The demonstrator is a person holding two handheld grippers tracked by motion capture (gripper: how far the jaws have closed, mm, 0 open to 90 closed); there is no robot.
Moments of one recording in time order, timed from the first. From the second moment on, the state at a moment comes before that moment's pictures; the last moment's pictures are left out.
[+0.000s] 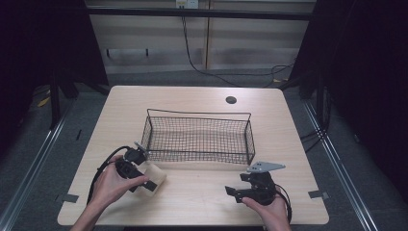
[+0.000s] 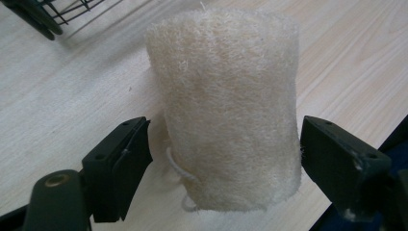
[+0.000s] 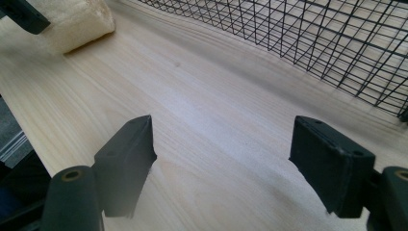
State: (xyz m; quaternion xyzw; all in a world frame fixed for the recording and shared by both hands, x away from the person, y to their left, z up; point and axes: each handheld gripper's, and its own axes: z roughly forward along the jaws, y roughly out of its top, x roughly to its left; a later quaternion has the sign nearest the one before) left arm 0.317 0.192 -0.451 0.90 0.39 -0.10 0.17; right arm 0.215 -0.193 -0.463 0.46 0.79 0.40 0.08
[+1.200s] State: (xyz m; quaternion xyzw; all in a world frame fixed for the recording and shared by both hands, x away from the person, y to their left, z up) left arm 0.315 0.185 -0.454 0.90 0.38 -0.13 0.17; right arm 0.215 -0.193 -0.463 0.46 0.79 0.40 0.08
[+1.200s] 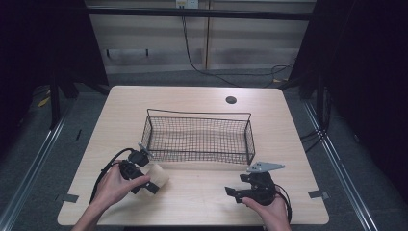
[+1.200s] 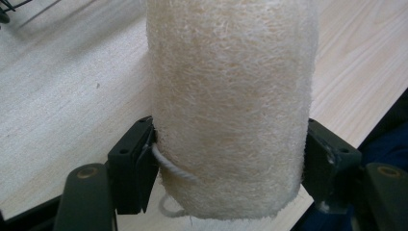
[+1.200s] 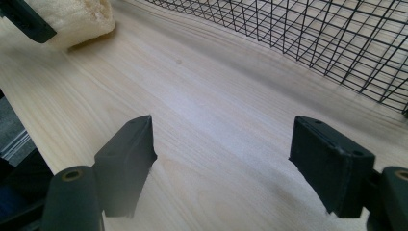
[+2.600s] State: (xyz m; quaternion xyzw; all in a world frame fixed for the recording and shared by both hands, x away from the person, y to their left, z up) left arm 0.306 0.198 -0.395 0.89 0.37 -0.12 0.24; right arm 0.216 -0.193 -0.463 0.46 0.79 0.40 0.07
